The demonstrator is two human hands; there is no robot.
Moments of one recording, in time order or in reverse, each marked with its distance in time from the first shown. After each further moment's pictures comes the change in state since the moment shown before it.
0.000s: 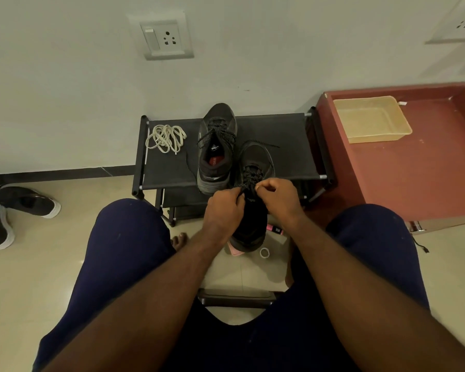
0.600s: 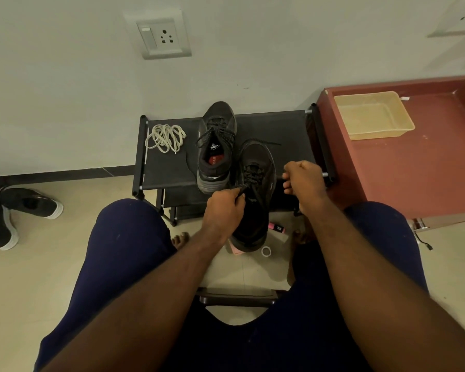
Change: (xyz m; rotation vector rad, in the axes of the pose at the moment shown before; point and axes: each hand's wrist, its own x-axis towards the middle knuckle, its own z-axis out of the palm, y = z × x) left_hand 0.000 -0.005 0.002 -0.056 -0.012 0.003; right_hand 0.019 -0.018 -0.043 0.411 0.133 0.220
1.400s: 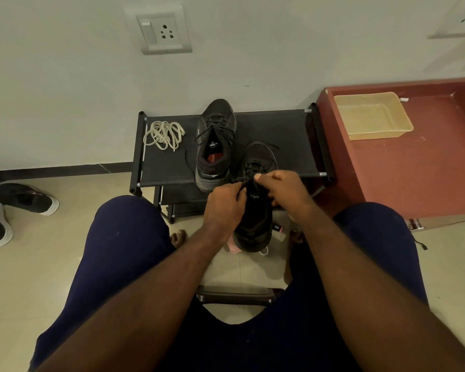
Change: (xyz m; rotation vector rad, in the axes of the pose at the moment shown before) left_hand 0.001 0.007 0.000 -0.009 0.068 0.039; right_hand -0.014 0.014 0.014 -0.217 -0.264 -0.106
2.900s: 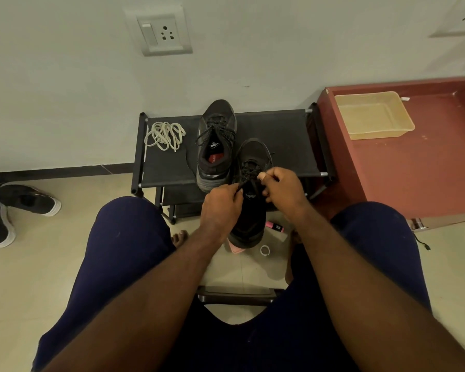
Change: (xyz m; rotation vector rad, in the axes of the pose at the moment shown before) left_hand 0.000 -0.004 -0.004 0.083 -0.011 -0.027; right_hand 0.003 0.002 0.011 -0.075 0.089 -0.080
